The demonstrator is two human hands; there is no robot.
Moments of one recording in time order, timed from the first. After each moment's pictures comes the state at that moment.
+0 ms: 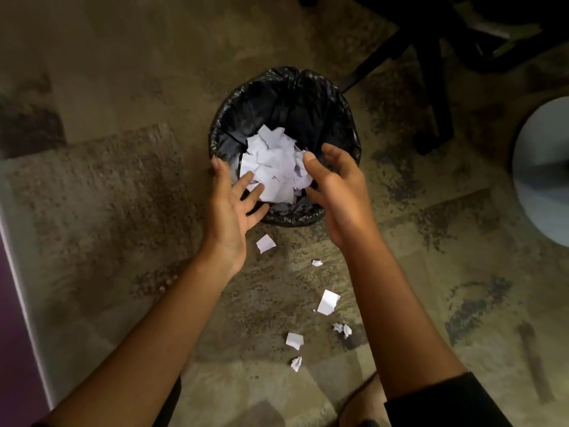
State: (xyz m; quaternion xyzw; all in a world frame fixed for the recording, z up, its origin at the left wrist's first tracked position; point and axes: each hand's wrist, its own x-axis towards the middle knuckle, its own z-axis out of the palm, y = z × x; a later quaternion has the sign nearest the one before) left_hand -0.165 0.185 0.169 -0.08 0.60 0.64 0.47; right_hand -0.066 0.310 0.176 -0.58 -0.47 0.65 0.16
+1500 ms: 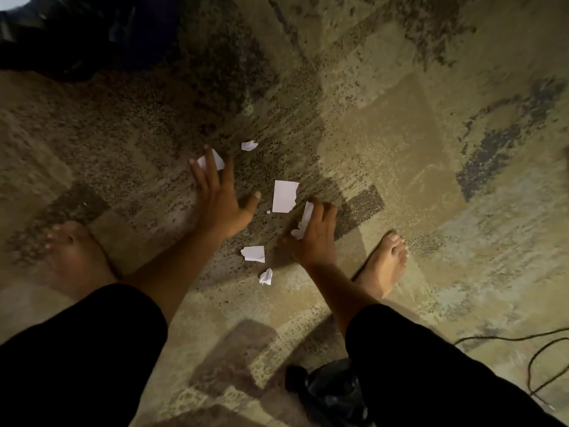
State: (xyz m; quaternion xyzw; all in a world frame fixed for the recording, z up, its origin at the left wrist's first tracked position) left_hand 0.054 0.102 -0.173 0.44 0.79 0.00 0.42; right_hand 0.281 0.108 -0.170 -0.66 -0.62 0.40 -0.14
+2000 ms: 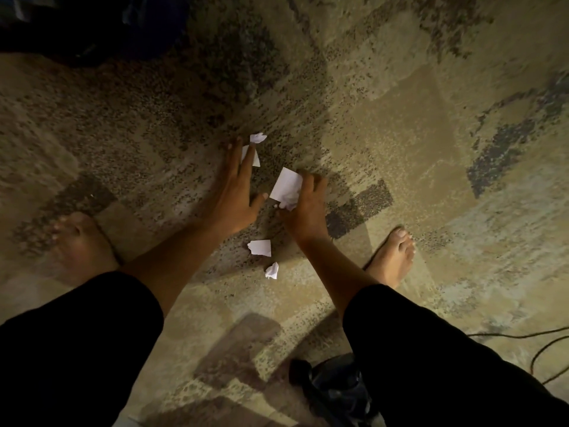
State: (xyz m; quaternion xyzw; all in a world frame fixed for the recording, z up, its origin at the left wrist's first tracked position) left_hand 0.052 0.104 -0.165 0.51 0.72 0.10 0.45; right_hand 0.232 0.134 -0.169 -0.64 -0.63 0.45 0.00
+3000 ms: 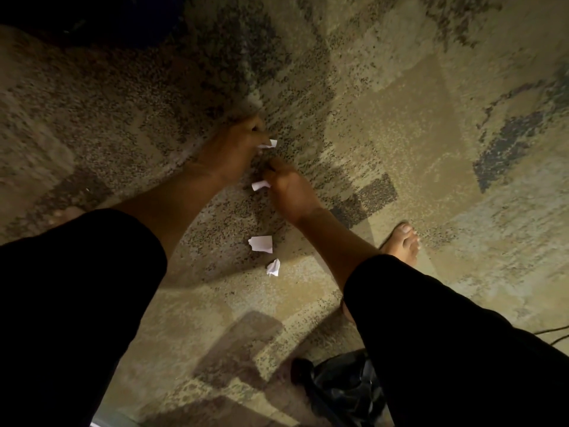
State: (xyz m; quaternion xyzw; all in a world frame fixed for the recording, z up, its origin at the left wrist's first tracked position) left_hand 0.013 0.174 -0.170 0.68 0.62 0.10 0.38; right_hand 0.201 0.166 -0.187 -0.39 -0.83 0.40 -0.03
